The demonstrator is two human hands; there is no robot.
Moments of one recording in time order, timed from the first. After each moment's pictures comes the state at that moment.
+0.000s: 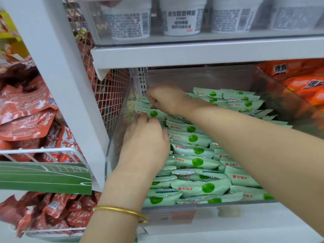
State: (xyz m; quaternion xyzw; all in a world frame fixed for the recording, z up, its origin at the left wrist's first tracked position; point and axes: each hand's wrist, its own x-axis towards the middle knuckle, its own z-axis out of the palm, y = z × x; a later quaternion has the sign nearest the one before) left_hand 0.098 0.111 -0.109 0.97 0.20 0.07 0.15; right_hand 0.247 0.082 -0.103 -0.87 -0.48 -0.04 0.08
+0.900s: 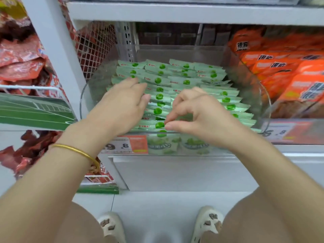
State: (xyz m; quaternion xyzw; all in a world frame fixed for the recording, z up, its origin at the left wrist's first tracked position) left_hand 0.050 0.072 -0.098 0.98 0.08 0.10 0.13; right_hand 0.109 -0.110 -0.099 -0.82 -0.50 -0.02 0.29
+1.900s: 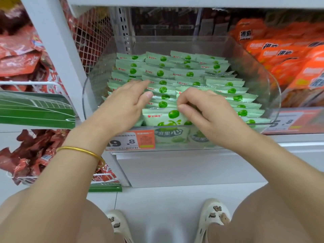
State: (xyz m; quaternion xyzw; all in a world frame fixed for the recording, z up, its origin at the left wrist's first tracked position) left_hand 0.049 0.091 -0.120 0.97 0.04 0.09 0.23; right_hand 0.108 -0.110 -0.123 -0.80 -0.49 -0.12 0.32
